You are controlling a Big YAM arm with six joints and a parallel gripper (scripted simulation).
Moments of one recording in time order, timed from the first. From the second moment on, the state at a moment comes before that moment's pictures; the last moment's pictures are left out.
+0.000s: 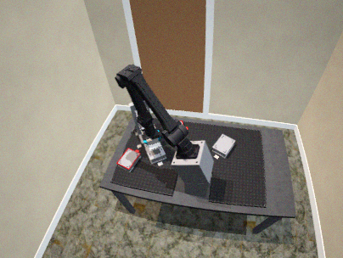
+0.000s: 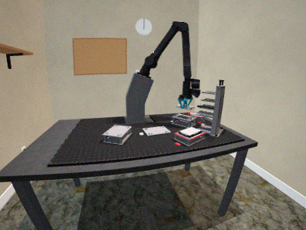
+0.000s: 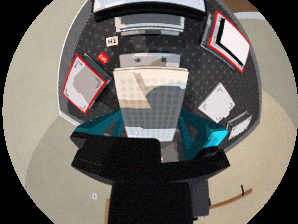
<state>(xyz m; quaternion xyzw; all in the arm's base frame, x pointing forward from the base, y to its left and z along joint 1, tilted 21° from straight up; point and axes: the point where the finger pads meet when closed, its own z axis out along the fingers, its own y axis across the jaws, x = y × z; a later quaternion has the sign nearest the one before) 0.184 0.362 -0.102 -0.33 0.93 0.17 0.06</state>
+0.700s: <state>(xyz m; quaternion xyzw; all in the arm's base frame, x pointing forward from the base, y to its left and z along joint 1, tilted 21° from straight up) 0.185 0.367 -0.106 -0.33 0.93 0.17 0.06</state>
